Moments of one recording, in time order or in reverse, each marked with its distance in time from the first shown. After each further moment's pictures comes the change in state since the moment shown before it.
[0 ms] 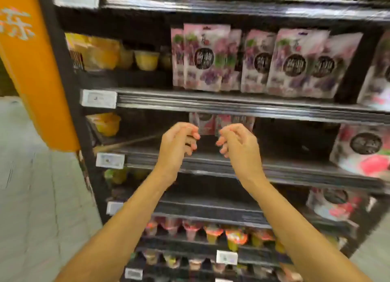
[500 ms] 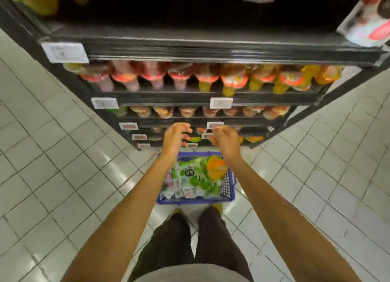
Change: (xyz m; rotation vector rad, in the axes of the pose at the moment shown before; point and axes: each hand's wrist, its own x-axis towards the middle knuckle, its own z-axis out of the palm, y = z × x) left_hand -0.231 -0.318 -0.055 0.171 0.050 -1.010; right_hand -0.281 0.292 -0.016 -0.196 0.067 0.954
